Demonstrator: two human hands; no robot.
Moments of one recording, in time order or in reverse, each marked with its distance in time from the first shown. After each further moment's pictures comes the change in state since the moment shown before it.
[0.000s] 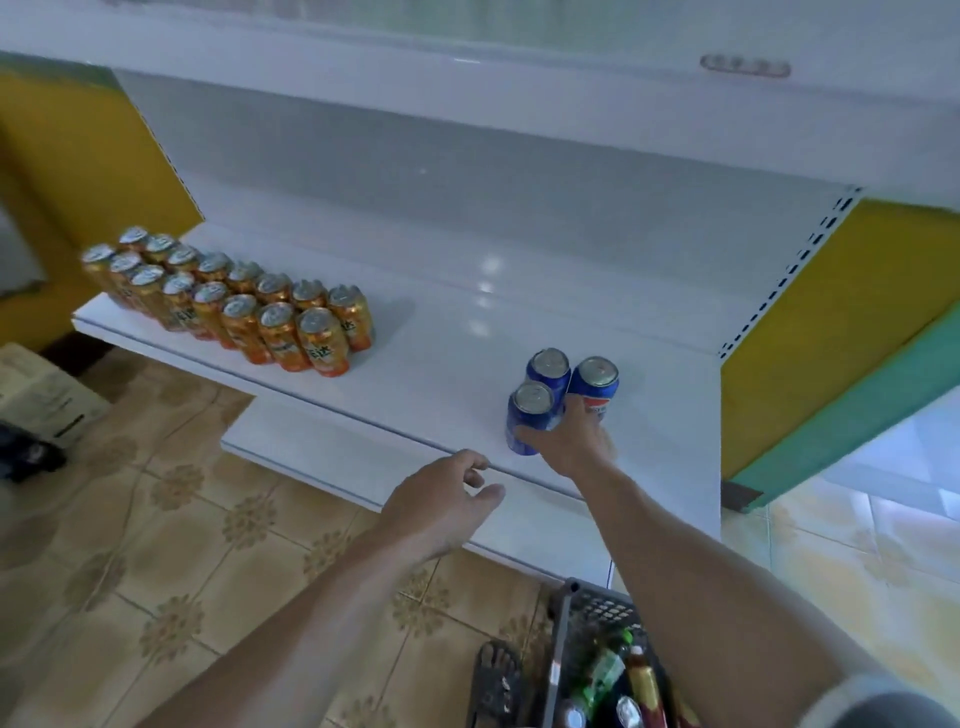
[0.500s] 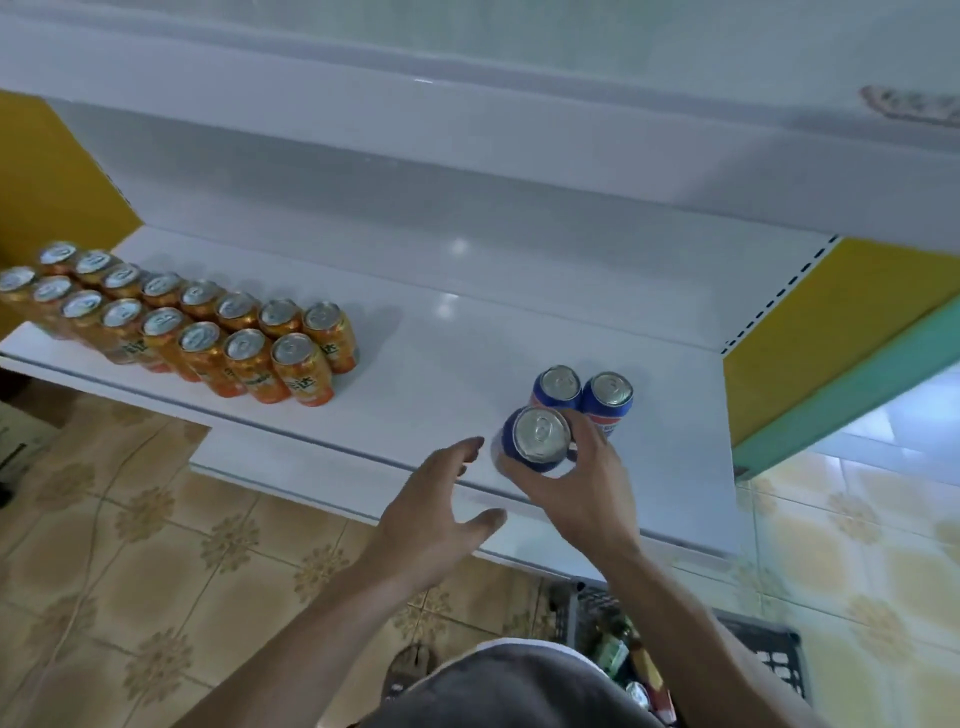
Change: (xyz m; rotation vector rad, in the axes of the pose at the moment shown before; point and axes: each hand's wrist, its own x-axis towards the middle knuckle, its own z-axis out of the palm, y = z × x) left_hand 0.040 -0.024 -0.040 -0.161 0.063 0.216; right_hand -0.059 -0.054 -0.012 0.227 0.183 -0.159
